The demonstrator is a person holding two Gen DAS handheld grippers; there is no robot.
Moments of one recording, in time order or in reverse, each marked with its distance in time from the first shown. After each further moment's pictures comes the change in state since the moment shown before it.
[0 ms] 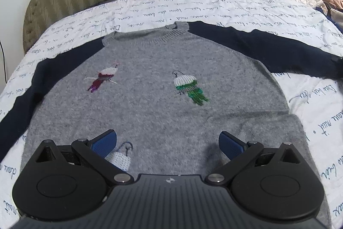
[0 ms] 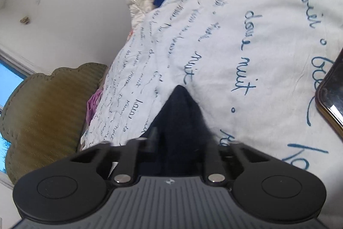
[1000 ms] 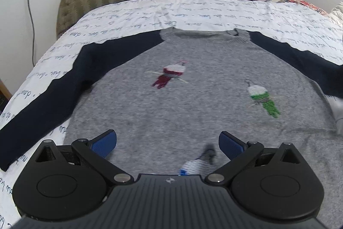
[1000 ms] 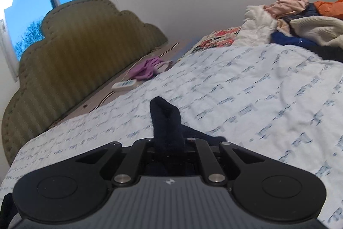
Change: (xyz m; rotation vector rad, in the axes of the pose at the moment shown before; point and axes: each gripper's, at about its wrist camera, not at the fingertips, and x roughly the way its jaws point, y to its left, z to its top) left arm 0.007 0.084 -0.003 -0.145 0.001 0.124; right arm -0.031 0.180 -0.102 -0.702 0.015 0.101
